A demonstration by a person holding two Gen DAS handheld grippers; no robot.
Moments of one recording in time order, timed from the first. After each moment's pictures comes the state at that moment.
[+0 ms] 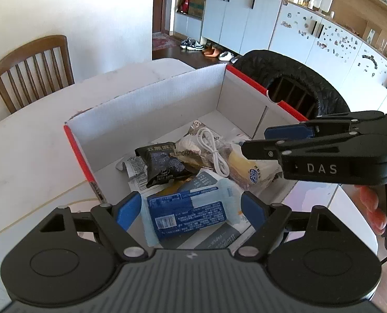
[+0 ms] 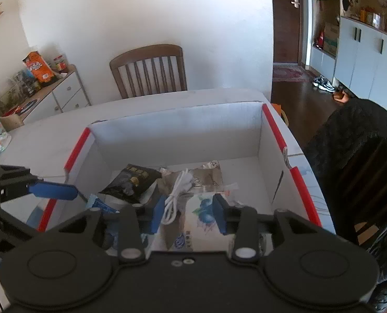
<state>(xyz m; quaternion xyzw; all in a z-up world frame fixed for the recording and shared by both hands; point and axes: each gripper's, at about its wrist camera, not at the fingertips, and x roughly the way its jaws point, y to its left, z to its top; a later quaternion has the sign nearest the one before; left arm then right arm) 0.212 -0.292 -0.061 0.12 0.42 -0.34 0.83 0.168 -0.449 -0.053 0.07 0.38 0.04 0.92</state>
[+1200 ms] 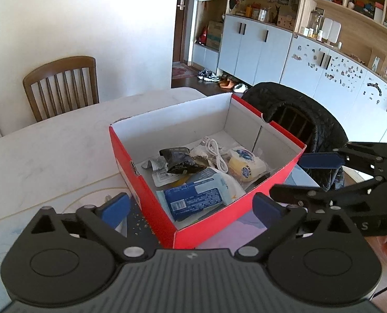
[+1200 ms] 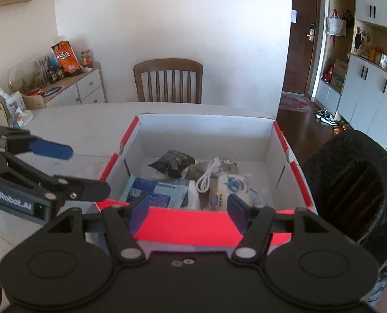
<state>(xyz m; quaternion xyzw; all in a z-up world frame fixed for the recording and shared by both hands) 0.145 -0.235 -0.022 0.08 0.36 -0.31 0.88 0.084 -0.400 -0.021 0.01 0.34 0.05 0.94</state>
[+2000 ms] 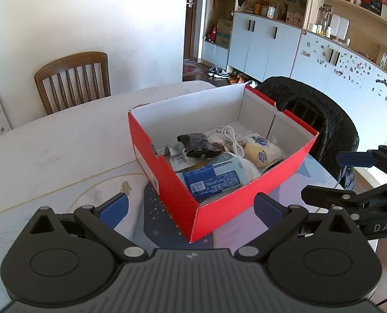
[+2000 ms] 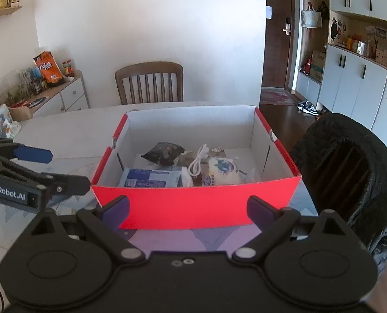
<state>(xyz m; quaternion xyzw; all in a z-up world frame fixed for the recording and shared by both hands) 0.137 -0.209 -0.033 0.09 0.36 -0.28 0.88 0.057 -0.392 -0.032 0.03 0.34 0.00 0.94</state>
